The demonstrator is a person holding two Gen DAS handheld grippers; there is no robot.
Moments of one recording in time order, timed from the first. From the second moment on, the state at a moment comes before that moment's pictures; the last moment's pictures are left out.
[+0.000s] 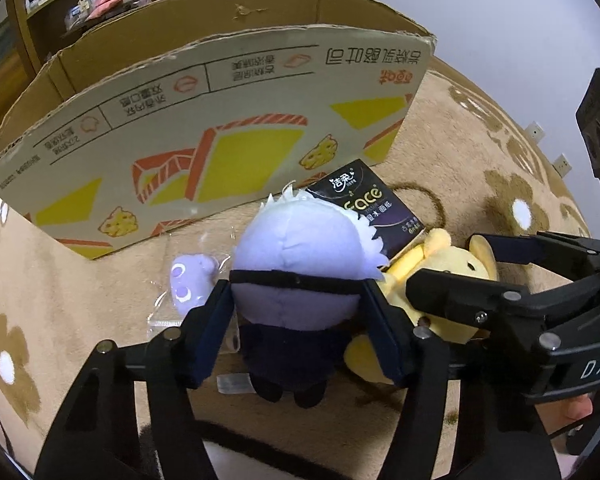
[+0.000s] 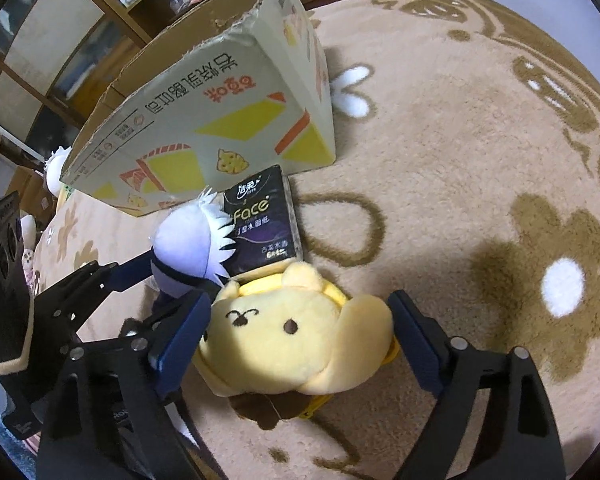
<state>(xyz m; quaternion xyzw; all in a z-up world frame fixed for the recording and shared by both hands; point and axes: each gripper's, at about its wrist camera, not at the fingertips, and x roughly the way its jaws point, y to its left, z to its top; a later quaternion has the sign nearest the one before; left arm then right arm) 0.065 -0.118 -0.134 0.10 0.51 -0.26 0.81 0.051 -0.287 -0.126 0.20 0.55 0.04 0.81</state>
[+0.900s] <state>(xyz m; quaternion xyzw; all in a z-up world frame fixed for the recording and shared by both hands) 0.067 -0.112 -0.126 0.09 0.51 -0.23 0.83 0.046 -0.267 -0.110 0.19 0.52 0.05 0.84</state>
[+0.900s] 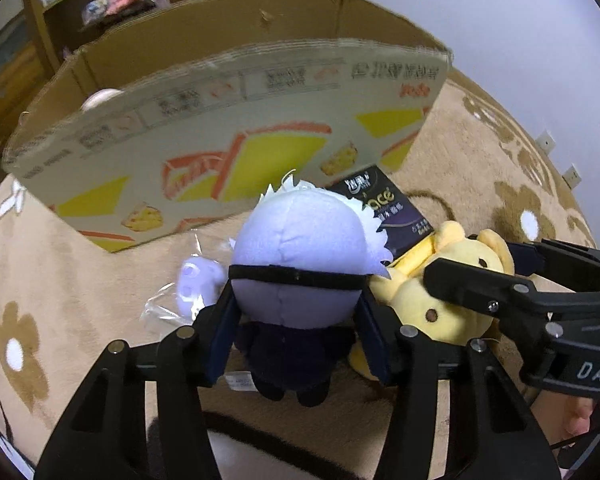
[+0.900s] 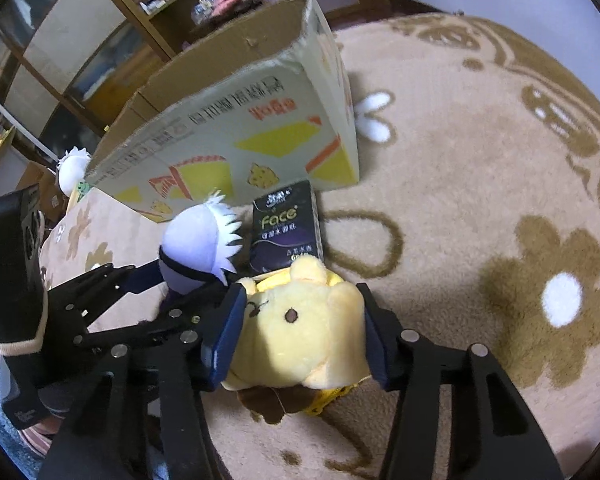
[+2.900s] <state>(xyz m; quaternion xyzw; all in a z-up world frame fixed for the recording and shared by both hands) 0.129 -0.053 -0.007 0.06 0.26 -0.12 0.96 0.116 -0.249 0.030 0.05 0.23 0.06 0.97</state>
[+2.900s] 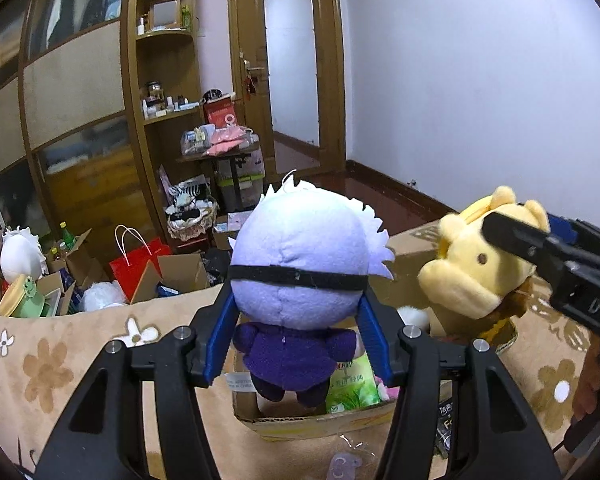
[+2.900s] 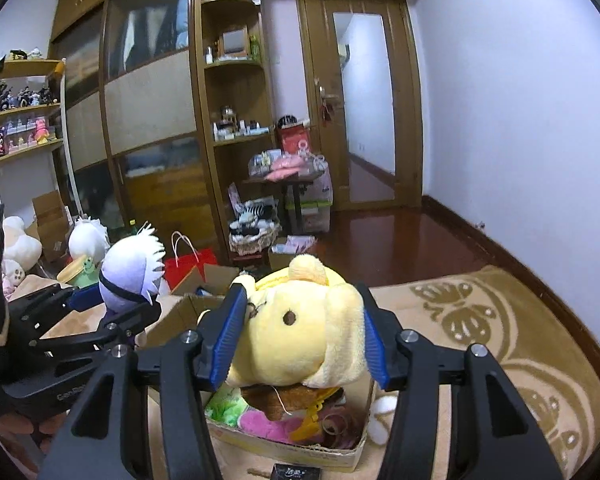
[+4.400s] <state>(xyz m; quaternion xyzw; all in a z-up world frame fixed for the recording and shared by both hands) 0.118 -0.057 -0.046 0.09 0.32 -0.11 0.94 0.105 -0.262 -0.001 0.08 0.29 0.06 0.95</state>
